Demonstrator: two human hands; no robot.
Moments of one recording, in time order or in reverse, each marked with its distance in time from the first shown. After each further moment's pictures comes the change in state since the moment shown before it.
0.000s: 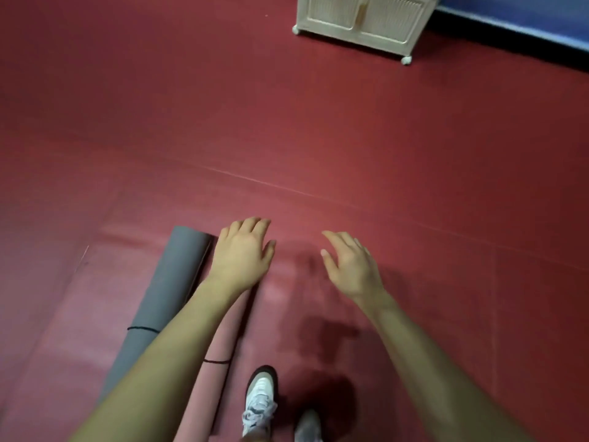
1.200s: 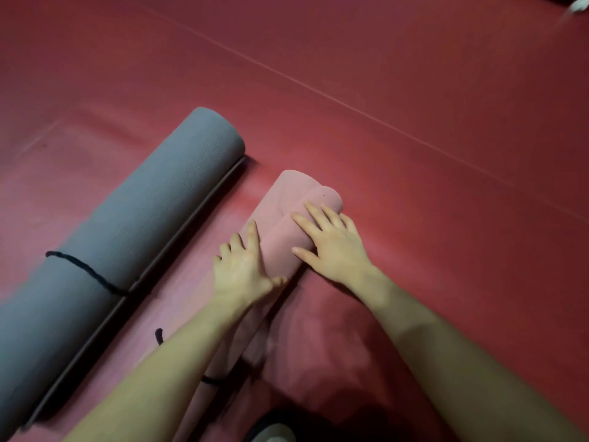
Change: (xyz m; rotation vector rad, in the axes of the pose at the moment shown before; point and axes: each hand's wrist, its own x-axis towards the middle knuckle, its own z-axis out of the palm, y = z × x) left_hand -0.018 -0.246 0.470 -0.038 -0.020 -0.551; right_hand 0.075 0.080 0.490 -0.345 -0.178 -0.505
